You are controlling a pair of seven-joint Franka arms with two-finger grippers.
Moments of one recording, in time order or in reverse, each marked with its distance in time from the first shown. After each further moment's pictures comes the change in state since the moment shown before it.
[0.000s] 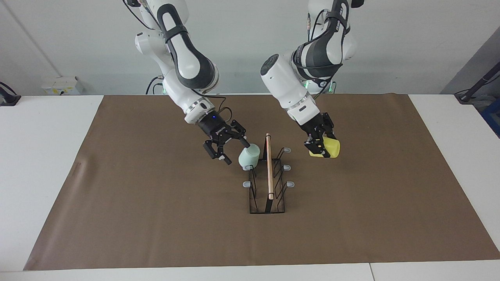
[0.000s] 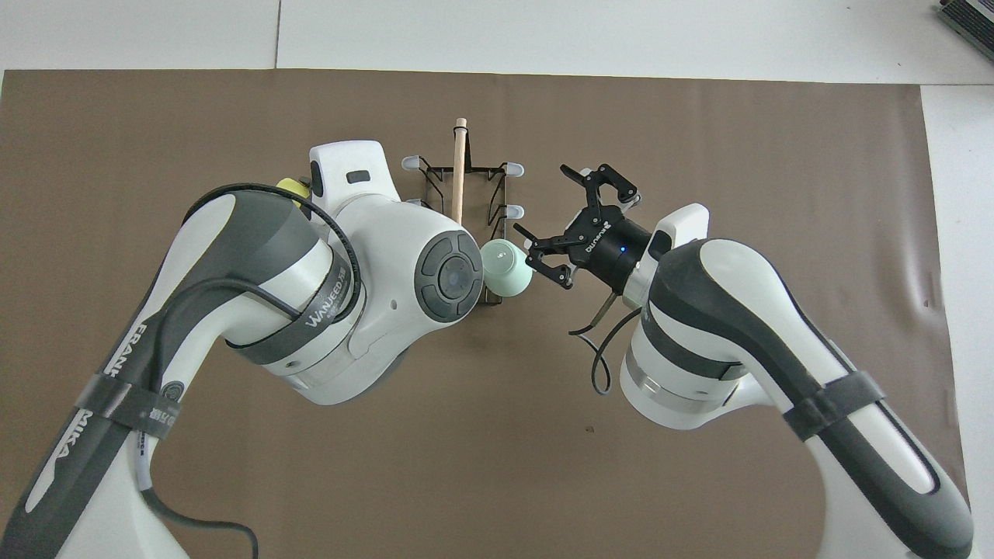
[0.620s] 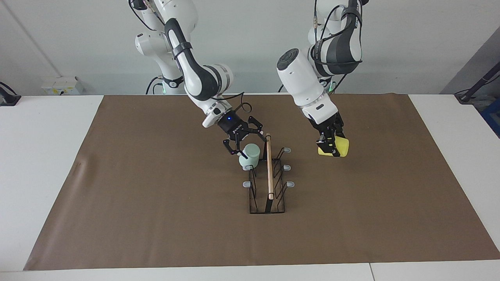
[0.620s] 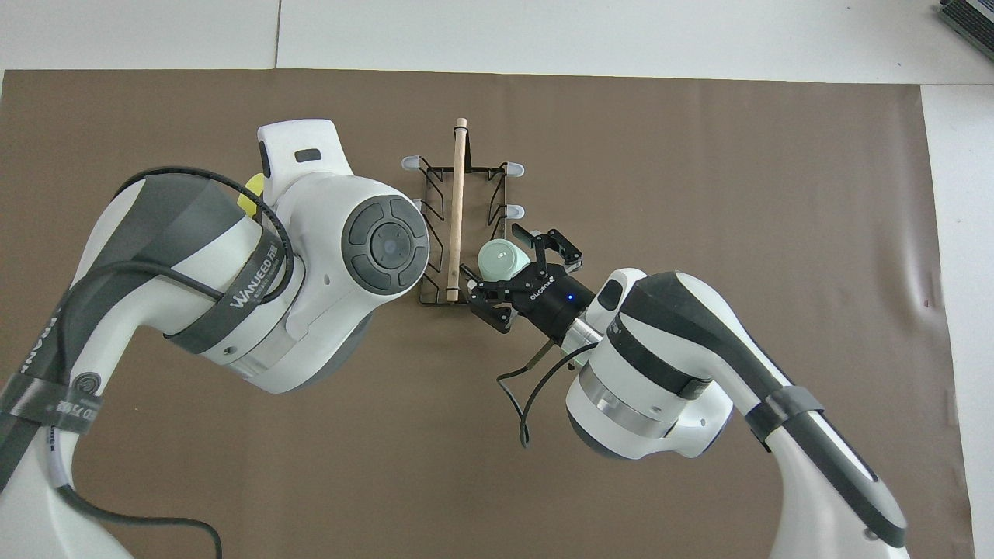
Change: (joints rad) left arm 0.056 -0.035 0.000 0.003 -0.065 0.013 0.065; right arm 0.126 0.015 -0.001 -0.031 0.585 0.002 -0.038
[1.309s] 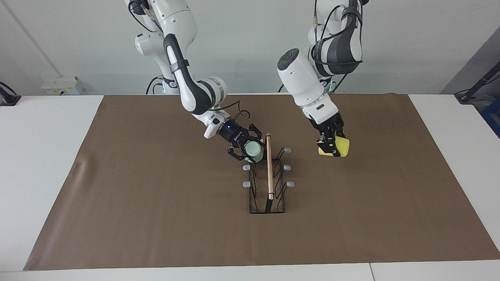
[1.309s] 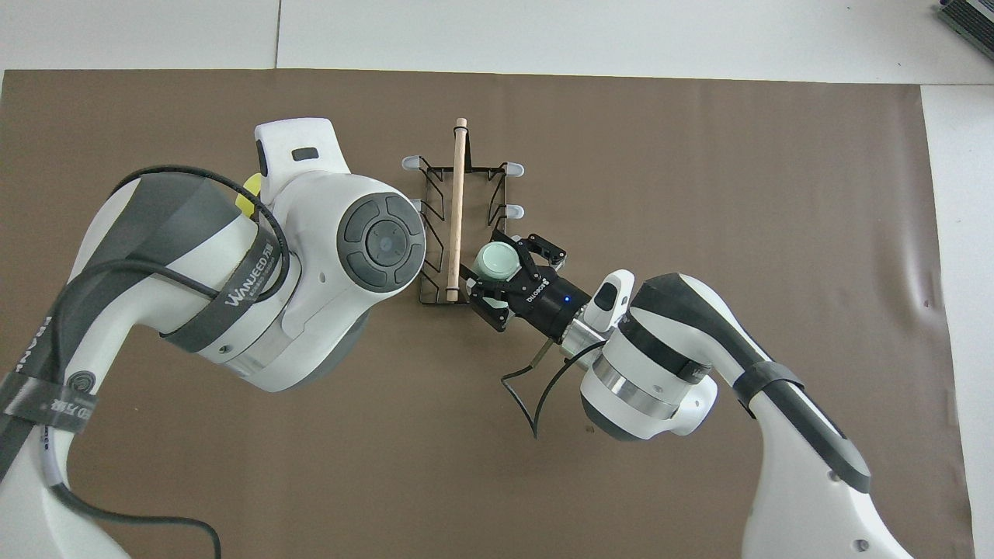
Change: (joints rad) left arm 0.009 -0.002 0.001 0.002 -0.017 0.000 0.010; right arm -0.003 0.081 -0.052 -0.079 0.042 -0.304 -0.079
